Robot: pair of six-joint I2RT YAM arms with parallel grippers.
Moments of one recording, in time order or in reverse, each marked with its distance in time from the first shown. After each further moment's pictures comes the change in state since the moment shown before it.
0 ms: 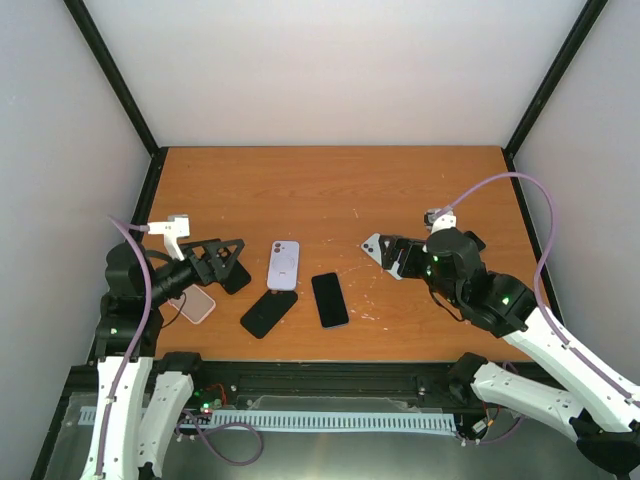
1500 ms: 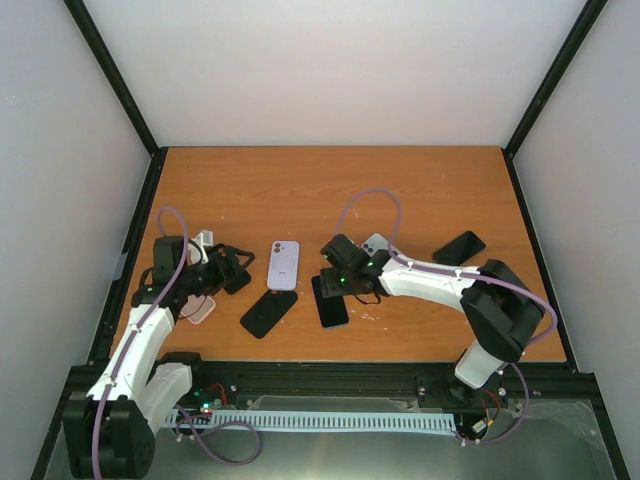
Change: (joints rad) left arm 0.008 0.335 -0.257 0.103 -0.084 -0.091; right arm 0.079 0.798 -0.013 0.278 -0.246 -0.038
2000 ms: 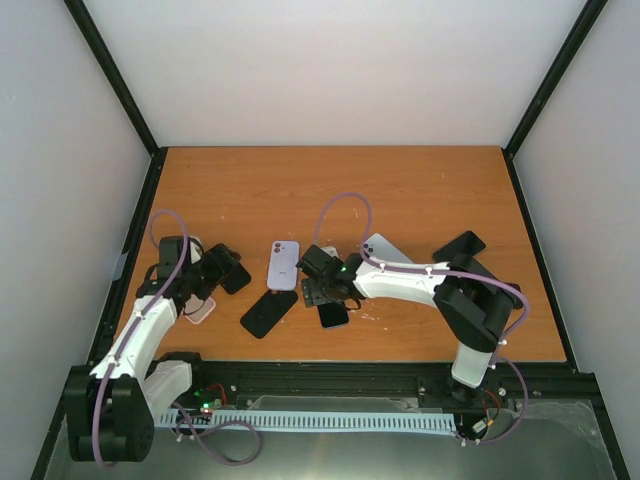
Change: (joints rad) left arm 0.001 0.095 -0.011 0.024 -0.258 -0.140; right arm 0.140 0.156 0.144 -0.106 0.106 0.057
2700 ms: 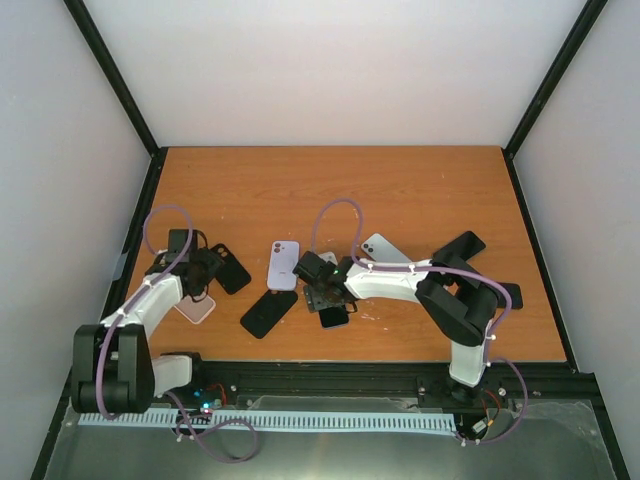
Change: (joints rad) left arm 0.003 0.234 0.048 0.031 -0.375 -0.126; right arm 0.009 0.090 0.021 -0.035 0.034 -0.024
